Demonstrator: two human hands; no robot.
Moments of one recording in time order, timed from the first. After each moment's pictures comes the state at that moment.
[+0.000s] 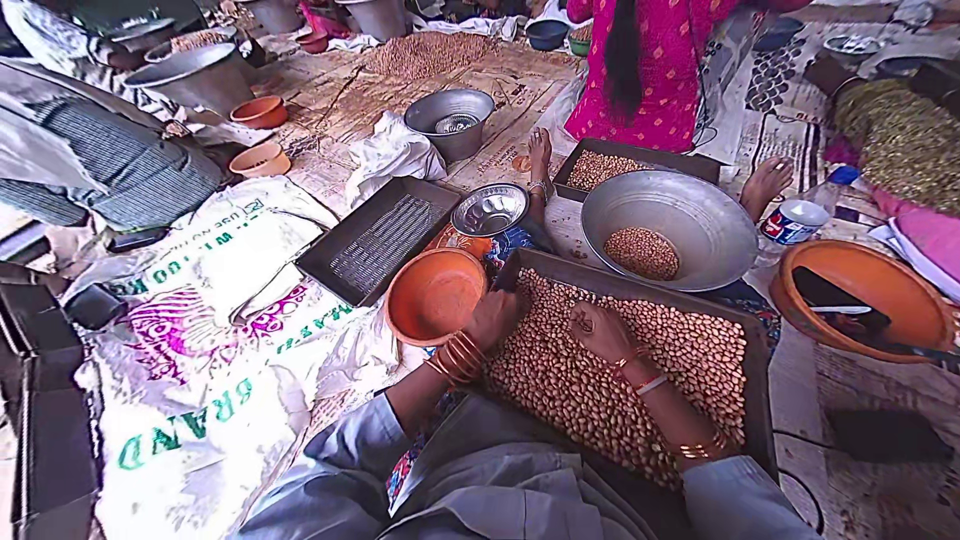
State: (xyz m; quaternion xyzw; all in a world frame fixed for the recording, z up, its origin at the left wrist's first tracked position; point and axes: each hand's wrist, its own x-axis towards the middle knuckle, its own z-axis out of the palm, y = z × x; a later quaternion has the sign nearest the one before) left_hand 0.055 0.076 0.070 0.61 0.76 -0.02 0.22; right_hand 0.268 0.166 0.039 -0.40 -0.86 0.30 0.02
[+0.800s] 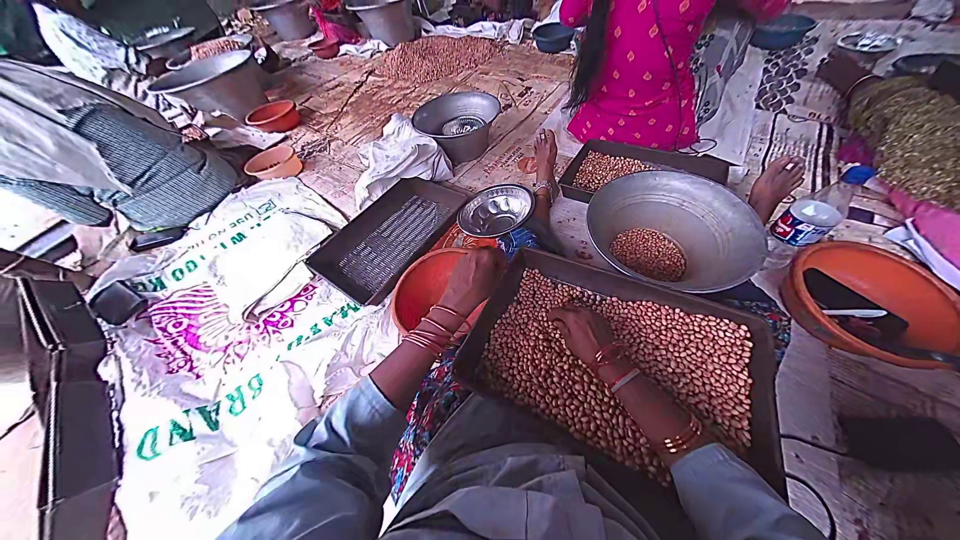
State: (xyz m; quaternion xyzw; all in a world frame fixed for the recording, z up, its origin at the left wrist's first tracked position) left_hand 0.013 0.065 0.105 0.62 0.76 0.20 0.05; right_hand 0.233 0.147 0.035 -0.33 -0.92 0.22 -0.04
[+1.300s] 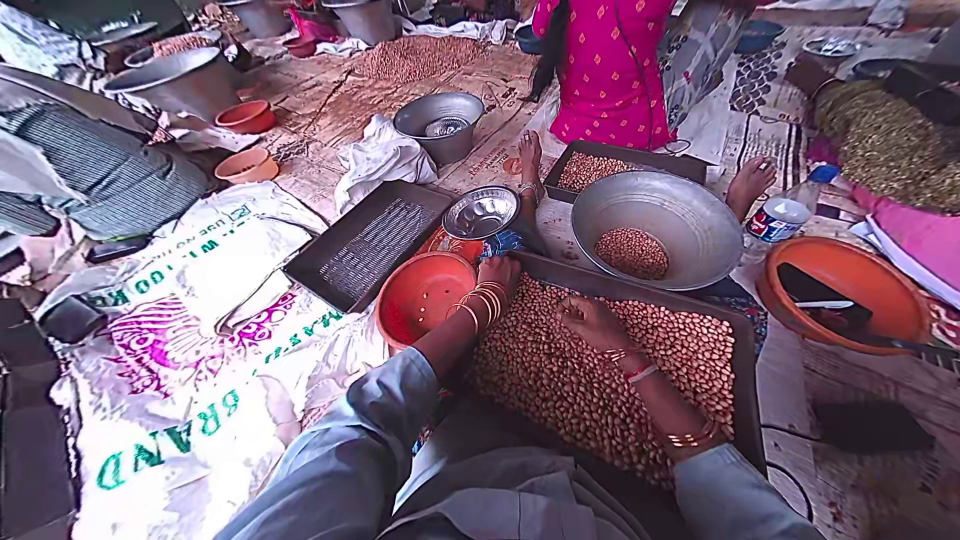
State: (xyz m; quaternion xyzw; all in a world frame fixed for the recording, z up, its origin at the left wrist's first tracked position) left_hand 0.052 0.132 0.060 0.60 0.80 -0.07 0.05; right_hand 0.265 0.179 0.041 -0.37 -0.83 0.42 0.09
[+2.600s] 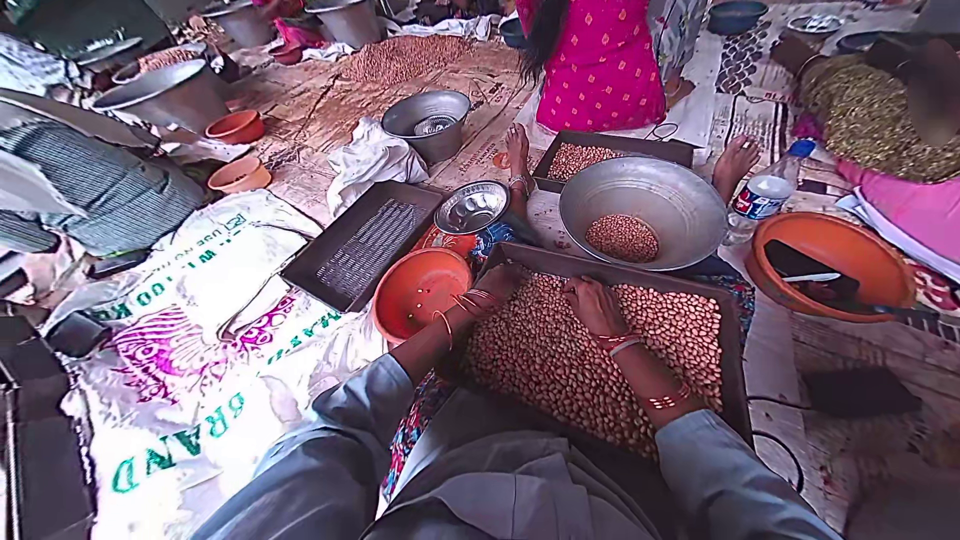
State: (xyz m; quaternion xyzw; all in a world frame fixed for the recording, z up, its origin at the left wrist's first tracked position) left_hand 0.052 0.116 0.054 0.56 0.71 0.20 0.37; right_hand 0.268 0.183 0.013 -0.44 -0.87 0.17 0.11
